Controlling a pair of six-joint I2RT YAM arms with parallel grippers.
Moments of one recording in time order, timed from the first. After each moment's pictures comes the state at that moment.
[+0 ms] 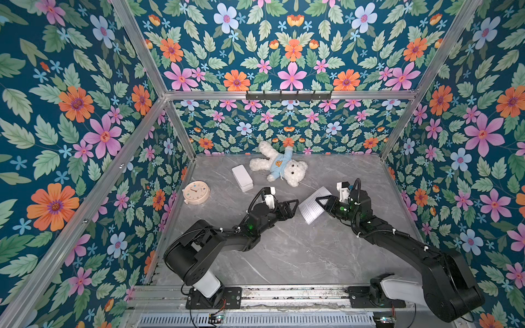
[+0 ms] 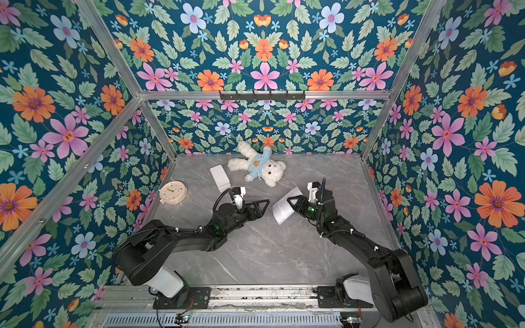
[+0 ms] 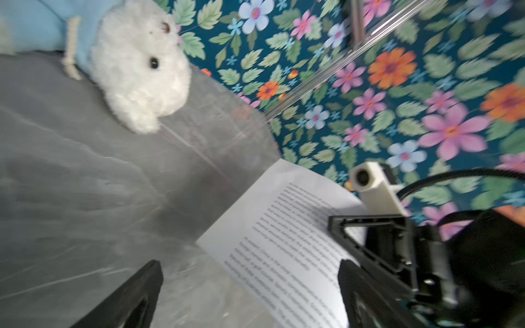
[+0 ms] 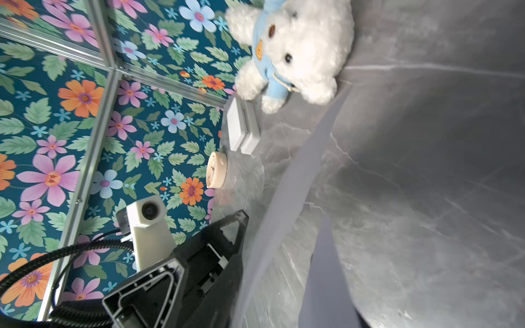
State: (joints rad) left arm -0.75 1.62 0.54 1.00 0.11 -0.97; right arm 0.32 1.24 0.57 0.29 -0.43 0.94
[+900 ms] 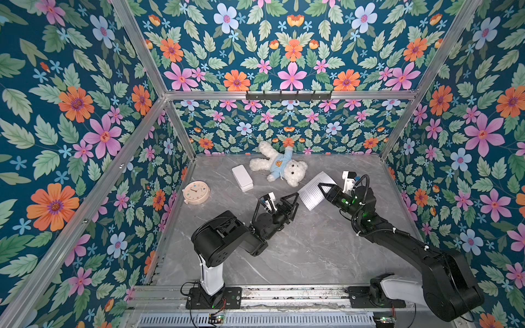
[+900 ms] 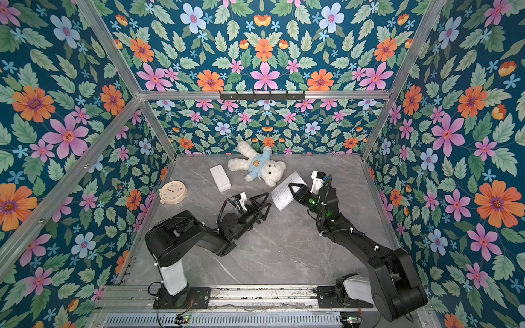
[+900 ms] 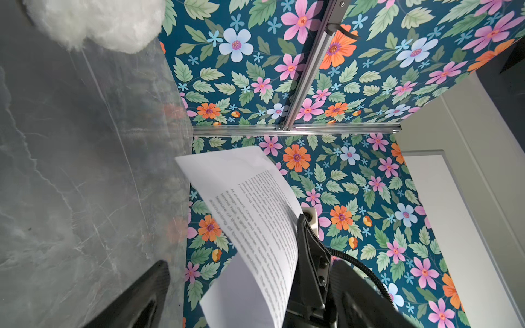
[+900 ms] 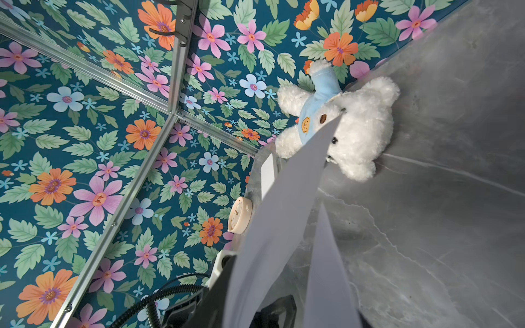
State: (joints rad) left arm -0.85 1.85 0.55 1.46 -0.06 -1.58; right arm 0.33 1.27 0.61 0.52 -0.35 0.94
